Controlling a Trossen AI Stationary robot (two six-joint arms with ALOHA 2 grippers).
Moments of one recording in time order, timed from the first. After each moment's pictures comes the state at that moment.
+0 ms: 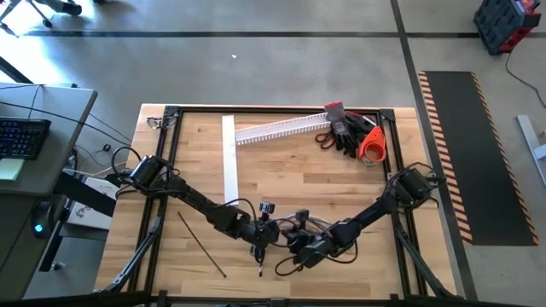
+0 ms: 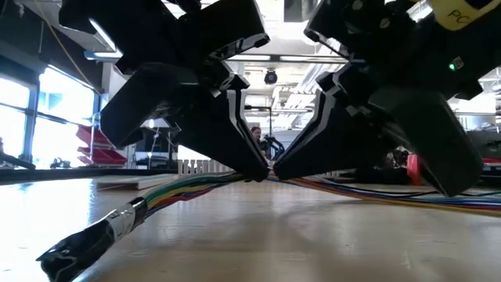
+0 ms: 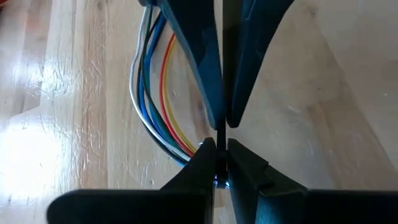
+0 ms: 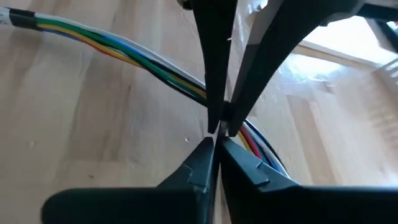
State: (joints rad) left arm -0.43 1.98 1.14 -0.05 -0.40 0.03; right arm 0.57 2.03 1.05 0.13 0.68 0.15
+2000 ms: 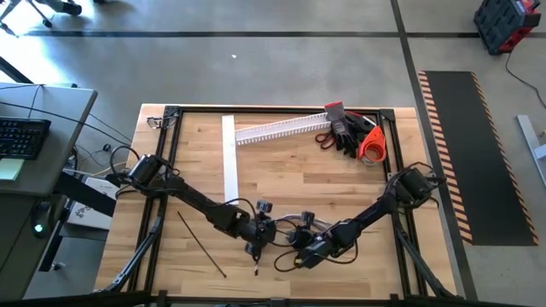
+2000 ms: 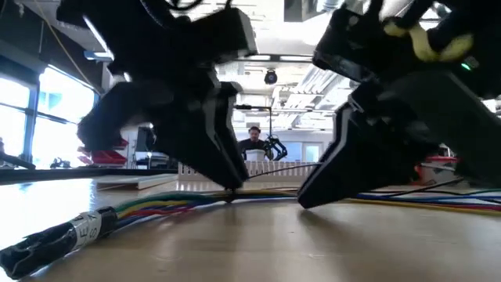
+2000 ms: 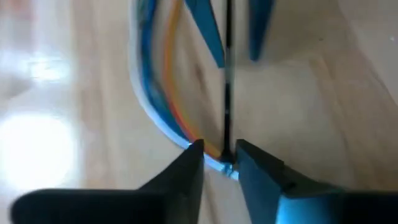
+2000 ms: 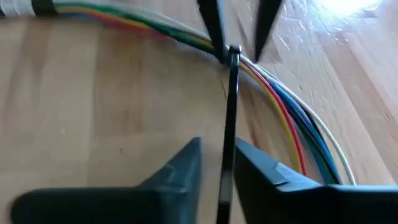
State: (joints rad) left arm -0.43 1.94 1.14 -0.18 -0.39 0.05; right arm 0.57 2.02 1.05 0.02 0.58 0.47
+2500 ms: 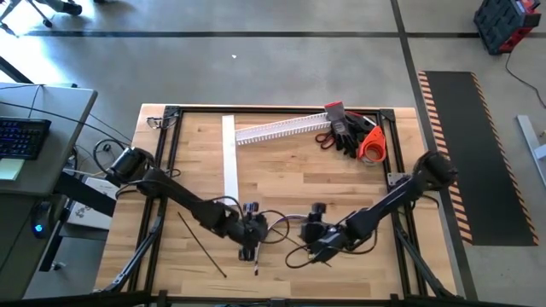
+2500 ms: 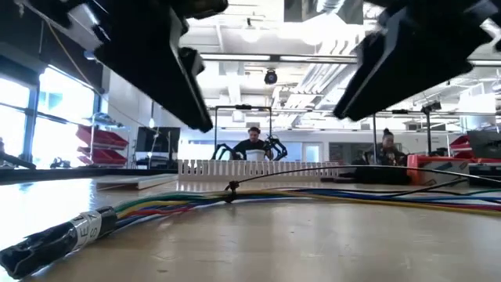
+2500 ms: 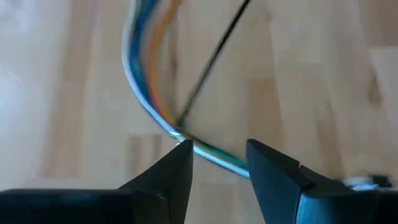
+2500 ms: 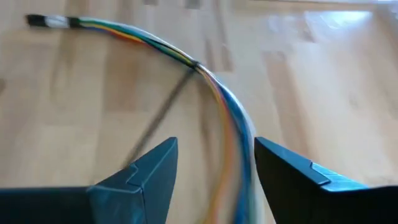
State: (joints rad) left arm -0.49 1.81 1.14 -0.32 -0.29 -0.37; right arm 0.60 1.74 1.05 -0.35 0.57 0.45
